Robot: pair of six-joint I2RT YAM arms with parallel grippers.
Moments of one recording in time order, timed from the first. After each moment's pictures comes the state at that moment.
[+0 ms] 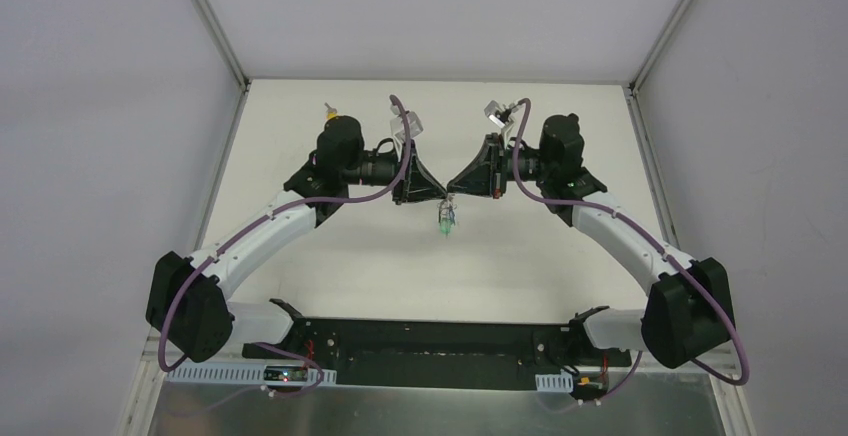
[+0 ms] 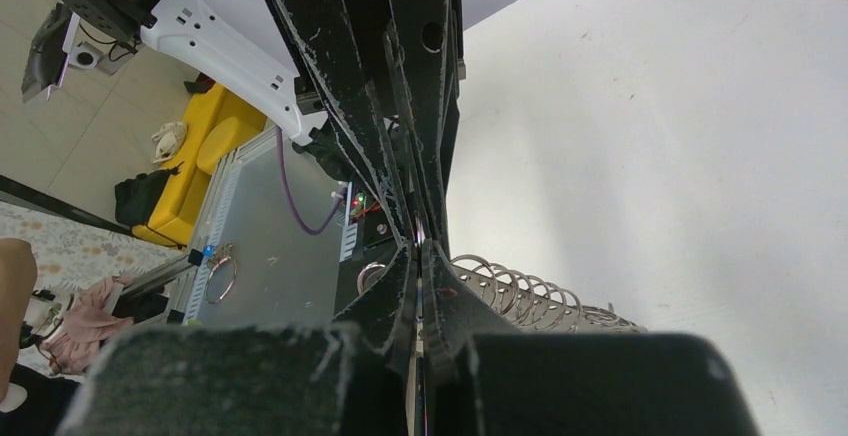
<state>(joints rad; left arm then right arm) -0.57 1.27 0.98 0.10 0.89 -0.29 0.45 1.30 0.92 0.27 -1.14 0.47</state>
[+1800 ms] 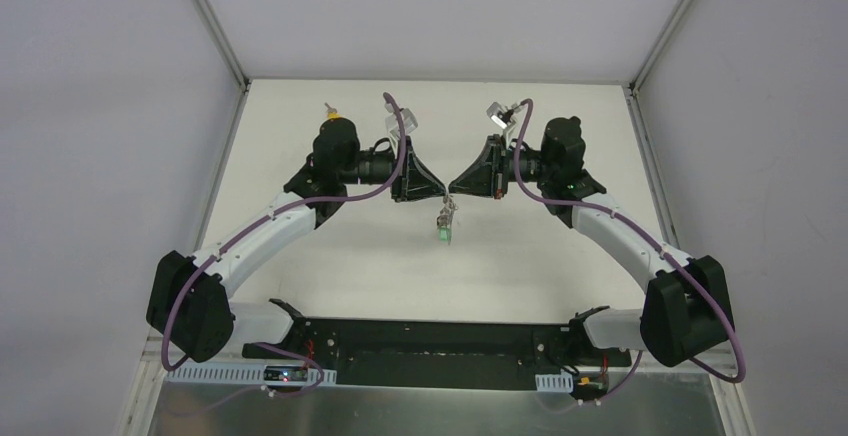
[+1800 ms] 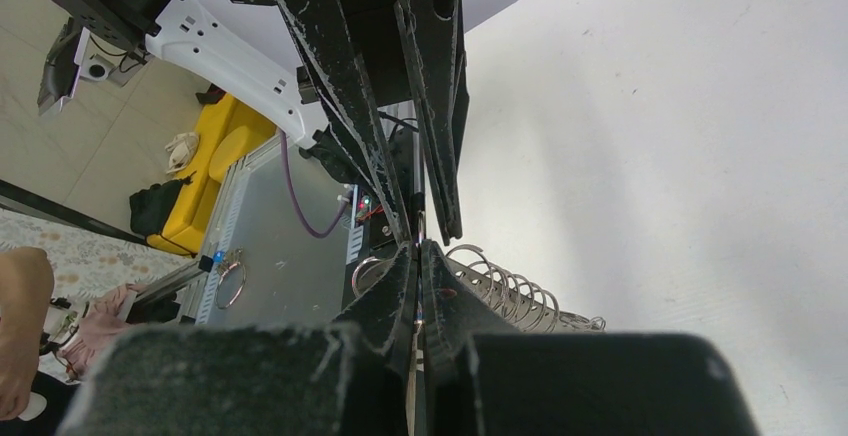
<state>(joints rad) -0.55 1.27 0.94 0.21 0.89 -0.38 0.43 1.31 0.89 0.34 -1.15 0.53</state>
